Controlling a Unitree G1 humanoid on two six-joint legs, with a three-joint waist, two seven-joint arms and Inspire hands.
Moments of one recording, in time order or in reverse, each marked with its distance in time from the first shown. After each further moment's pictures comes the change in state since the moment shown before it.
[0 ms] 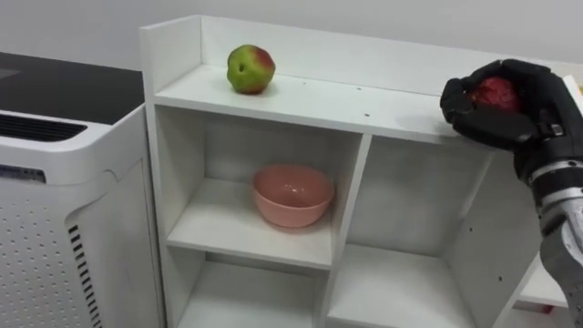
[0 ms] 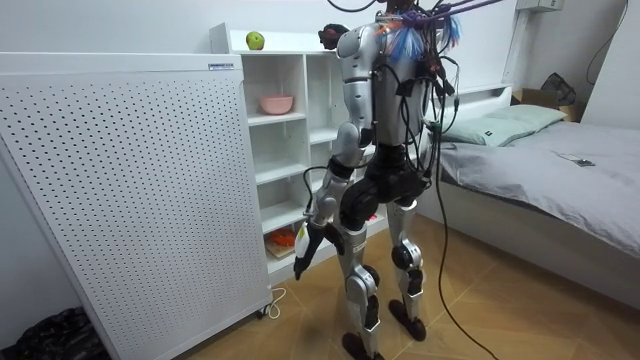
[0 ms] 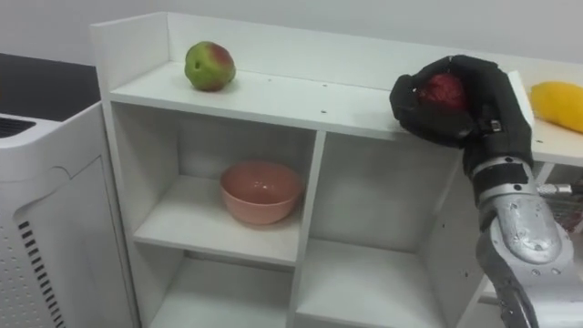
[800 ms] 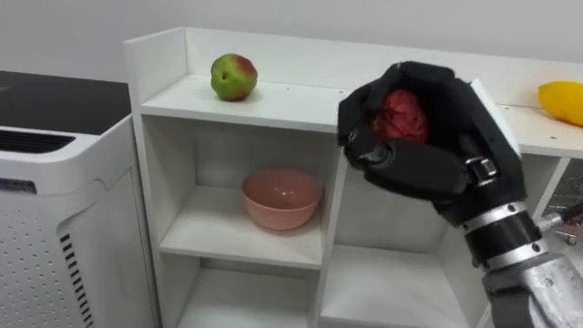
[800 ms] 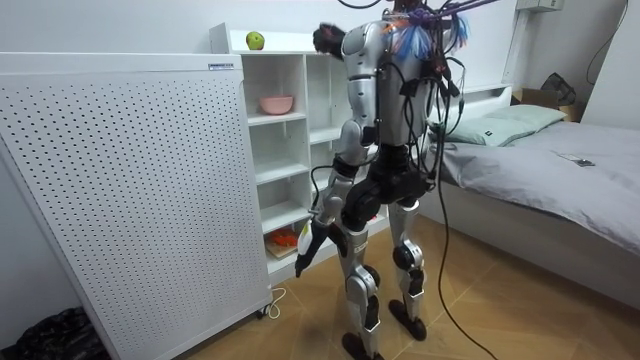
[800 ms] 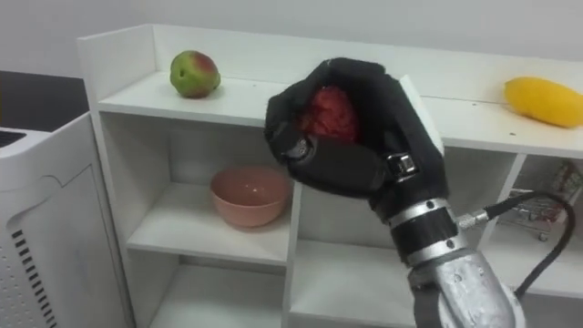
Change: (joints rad) left arm -0.004 -0.015 -0.111 0.056 -0.044 -0.011 0.099; right arm 0.256 0.196 0.166 -0.290 0.022 -0.012 0.209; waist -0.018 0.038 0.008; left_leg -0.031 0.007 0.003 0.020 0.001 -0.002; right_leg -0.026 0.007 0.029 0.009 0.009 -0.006
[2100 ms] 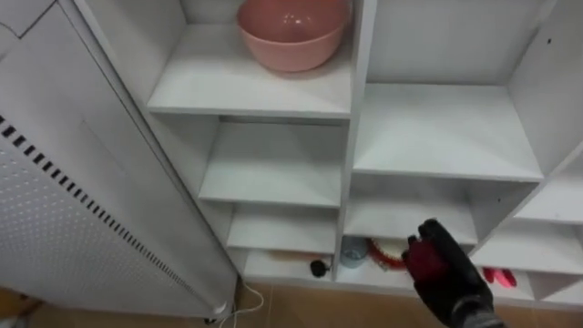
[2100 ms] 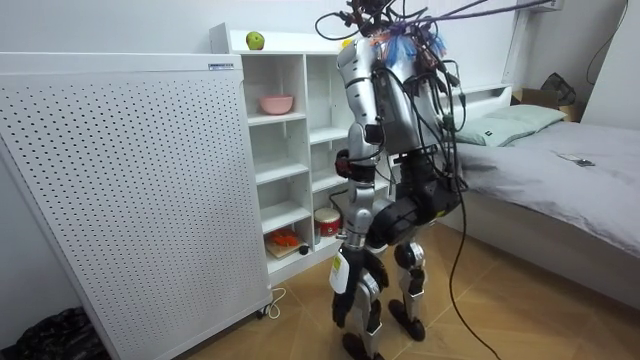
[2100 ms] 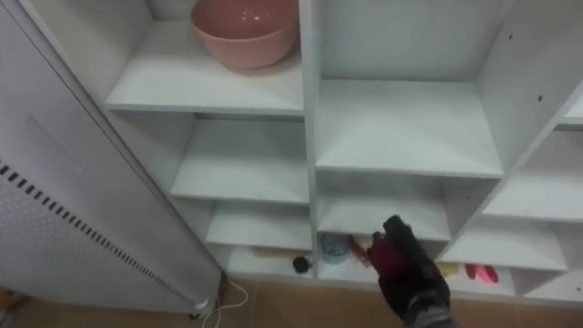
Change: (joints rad) left arm -0.147 -0.021 -0.194 0.082 -0.357 0.004 0.054; right arm -0.334 0.023 -0.155 1.183 1.106 0.008 -0.079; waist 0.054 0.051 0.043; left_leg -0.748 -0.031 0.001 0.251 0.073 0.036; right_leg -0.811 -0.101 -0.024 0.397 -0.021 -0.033
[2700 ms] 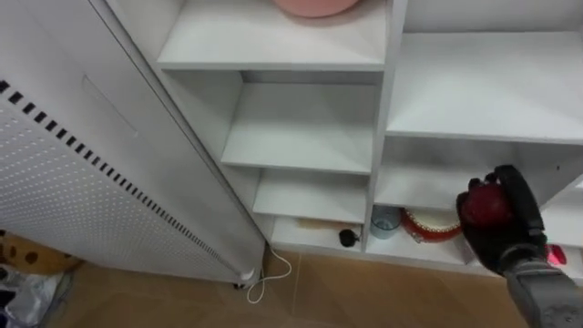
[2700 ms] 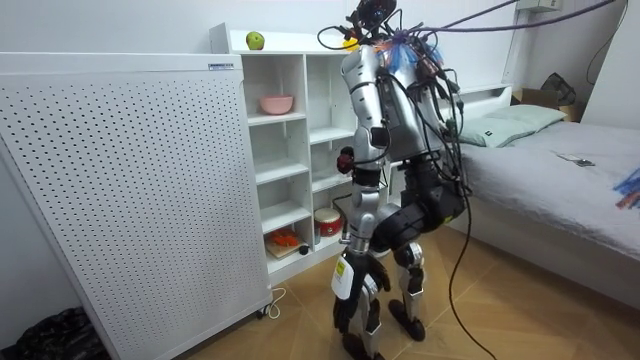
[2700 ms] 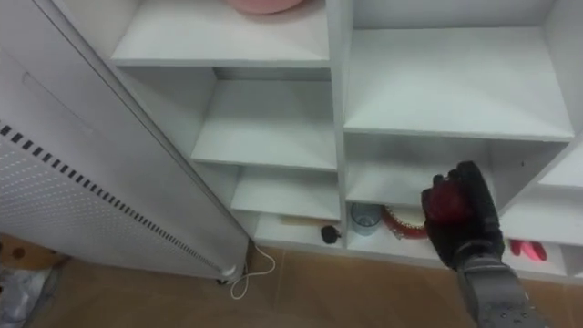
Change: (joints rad) left arm -0.012 0.015 -0.048 -0.079 -0.073 -0.001 0.000; right arm -0.126 -0.133 -0.124 0.012 0.138 -0.010 -0.049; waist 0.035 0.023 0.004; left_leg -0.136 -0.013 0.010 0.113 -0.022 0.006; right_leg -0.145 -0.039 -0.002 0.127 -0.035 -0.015
